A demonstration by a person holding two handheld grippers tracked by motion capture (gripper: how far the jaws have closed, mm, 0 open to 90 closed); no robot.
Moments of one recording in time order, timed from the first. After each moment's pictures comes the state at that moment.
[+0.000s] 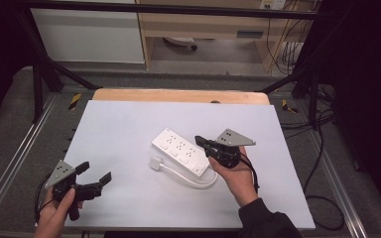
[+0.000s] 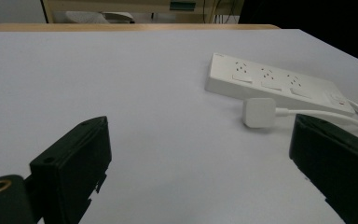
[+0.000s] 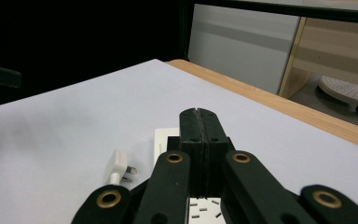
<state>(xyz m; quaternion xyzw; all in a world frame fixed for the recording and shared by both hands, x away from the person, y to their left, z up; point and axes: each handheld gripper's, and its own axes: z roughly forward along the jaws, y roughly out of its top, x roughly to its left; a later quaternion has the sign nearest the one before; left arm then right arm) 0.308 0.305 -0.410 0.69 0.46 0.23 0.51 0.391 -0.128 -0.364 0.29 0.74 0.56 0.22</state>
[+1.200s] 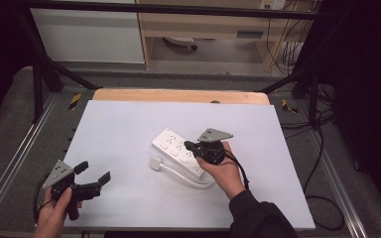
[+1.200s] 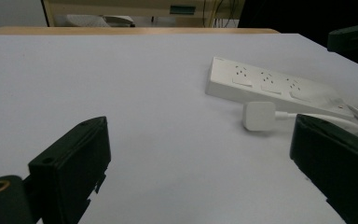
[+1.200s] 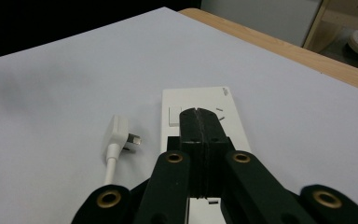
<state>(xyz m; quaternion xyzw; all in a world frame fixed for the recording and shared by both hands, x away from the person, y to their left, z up) 0.308 0.307 -0.409 0.69 0.46 0.23 0.51 0.417 -0.097 -0.391 0.30 0.80 0.50 0.17</state>
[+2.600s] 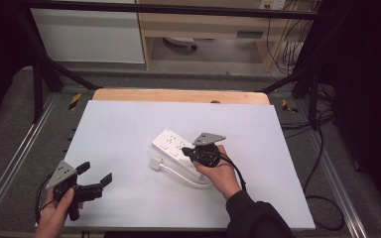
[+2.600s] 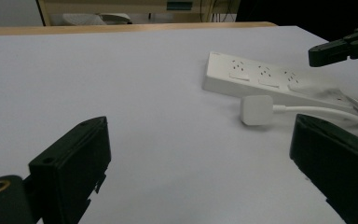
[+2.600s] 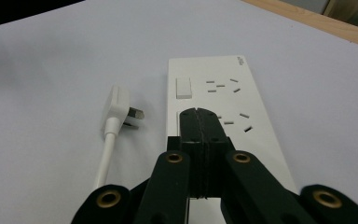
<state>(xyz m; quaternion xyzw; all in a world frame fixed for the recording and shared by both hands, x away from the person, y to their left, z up) 0.307 0.303 -0.410 0.70 0.45 0.23 0.51 0.422 -0.088 -0.413 0.30 0.82 0.47 0.15</state>
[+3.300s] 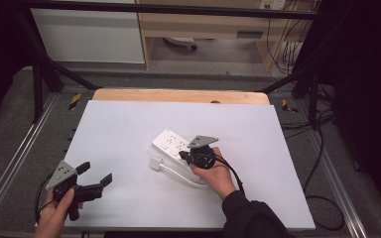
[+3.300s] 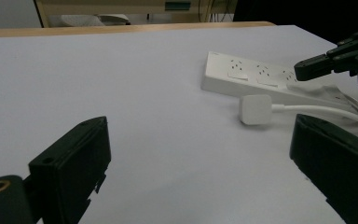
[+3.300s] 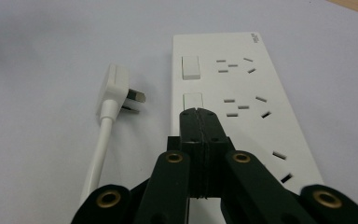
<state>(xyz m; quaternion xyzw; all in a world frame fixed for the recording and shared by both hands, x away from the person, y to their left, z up) 0.307 0.304 -0.410 0.70 0.45 0.23 0.51 0.425 -0.076 -0.429 0.30 0.83 0.44 0.14</state>
